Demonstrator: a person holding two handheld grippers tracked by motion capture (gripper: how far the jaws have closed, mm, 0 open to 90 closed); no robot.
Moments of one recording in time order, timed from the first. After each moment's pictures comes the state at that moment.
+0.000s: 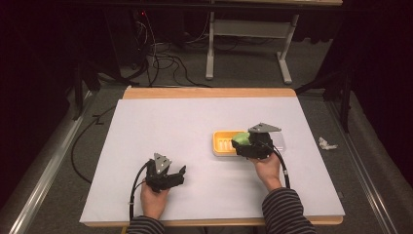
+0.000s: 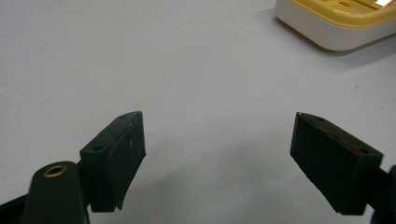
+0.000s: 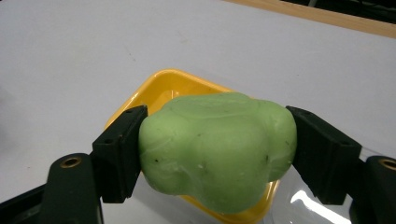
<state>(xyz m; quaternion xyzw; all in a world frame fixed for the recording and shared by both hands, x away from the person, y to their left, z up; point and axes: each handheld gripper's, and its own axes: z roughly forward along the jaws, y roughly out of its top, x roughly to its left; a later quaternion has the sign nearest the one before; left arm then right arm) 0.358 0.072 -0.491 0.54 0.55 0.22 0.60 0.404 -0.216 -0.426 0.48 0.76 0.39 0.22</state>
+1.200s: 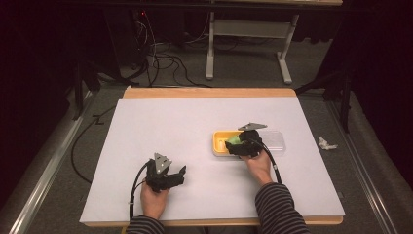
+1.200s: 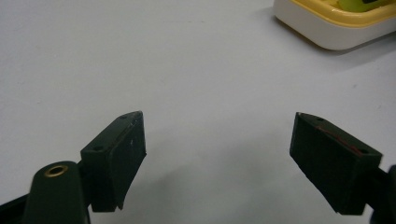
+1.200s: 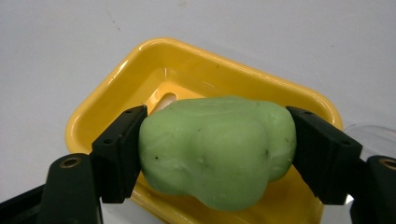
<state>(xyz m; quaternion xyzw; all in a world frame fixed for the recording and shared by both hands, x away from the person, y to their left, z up) 0.359 0.072 -0.491 0.55 0.55 0.22 0.59 0.432 -0.200 -0.456 0.49 0.78 0.35 0.19</state>
